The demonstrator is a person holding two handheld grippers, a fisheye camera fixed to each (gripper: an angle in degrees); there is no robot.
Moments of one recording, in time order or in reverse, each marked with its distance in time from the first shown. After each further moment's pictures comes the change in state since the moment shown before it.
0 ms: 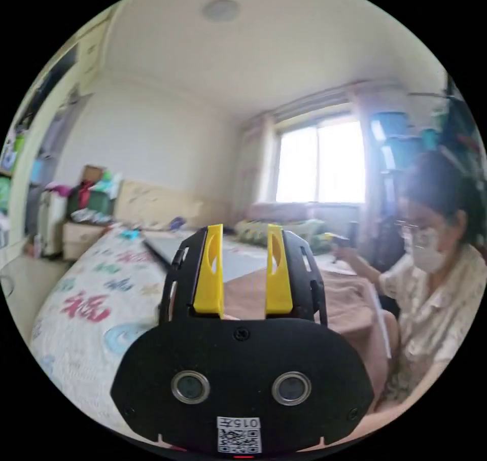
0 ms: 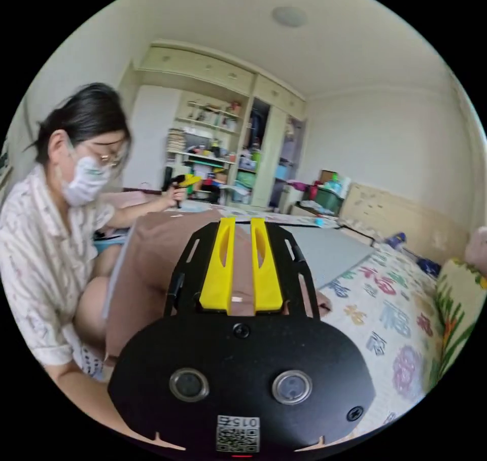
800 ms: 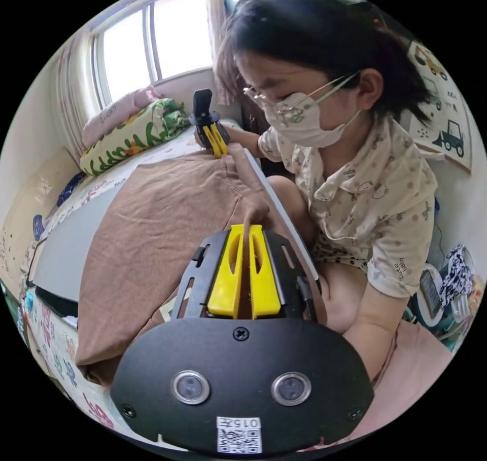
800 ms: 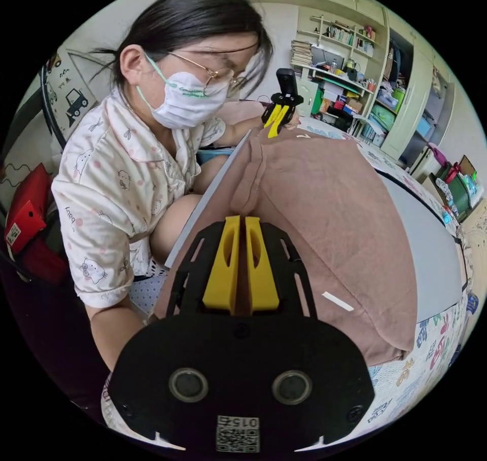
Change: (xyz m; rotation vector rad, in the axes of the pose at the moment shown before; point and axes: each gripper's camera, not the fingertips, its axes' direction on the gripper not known) left arm 0.226 0.026 0.176 -0.738 0.645 0.428; right arm -0.016 0.278 -0.046 -0.511 -0.566 -0.229
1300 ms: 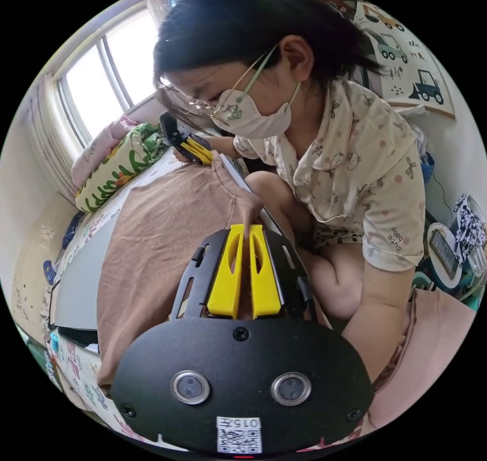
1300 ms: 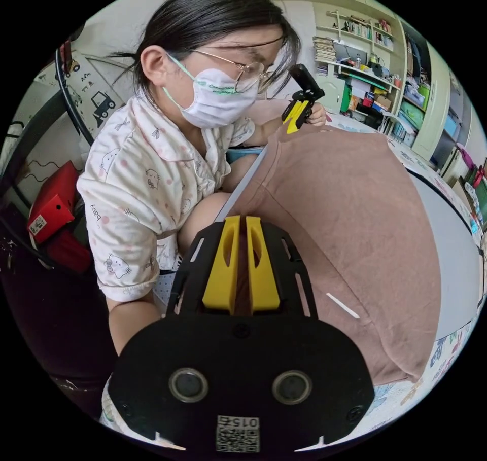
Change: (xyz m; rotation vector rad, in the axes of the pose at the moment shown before) left arm 0.020 0.056 -0.008 -0.013 -0.035 0.182; right arm 0.026 0.170 -0.001 -0.024 -0.155 -0.046
